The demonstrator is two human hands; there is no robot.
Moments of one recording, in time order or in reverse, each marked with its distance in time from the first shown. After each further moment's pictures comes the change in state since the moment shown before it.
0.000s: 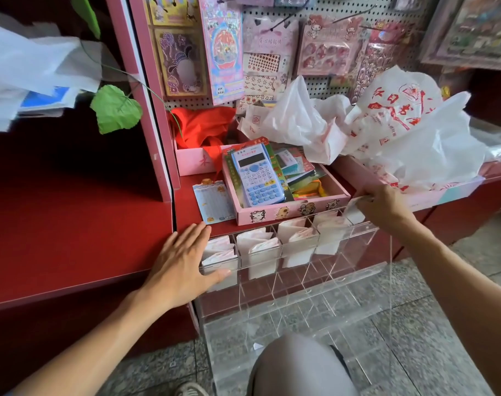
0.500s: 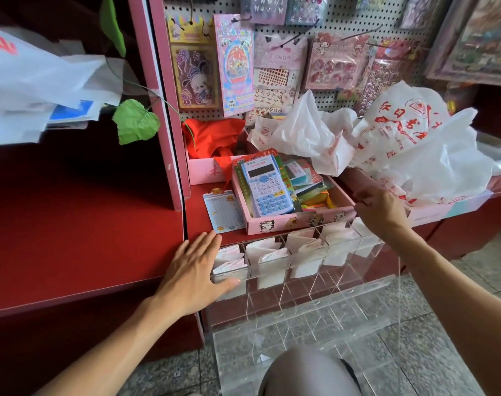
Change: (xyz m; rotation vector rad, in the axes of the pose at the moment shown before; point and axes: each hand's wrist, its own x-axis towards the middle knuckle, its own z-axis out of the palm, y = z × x) left_hand -0.001 0.000 -0.001 0.010 -0.015 0.005; right_hand 0.010 -0.020 0.012 0.002 0.098 0.011
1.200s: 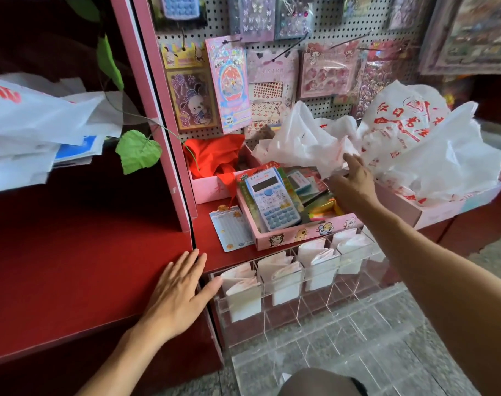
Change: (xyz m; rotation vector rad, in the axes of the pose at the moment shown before) left_hand -0.010 -0.037 -0.018 -0.122 -0.034 -0.090; right_hand 0.053 -0.055 0.032 0.276 0.009 0.118
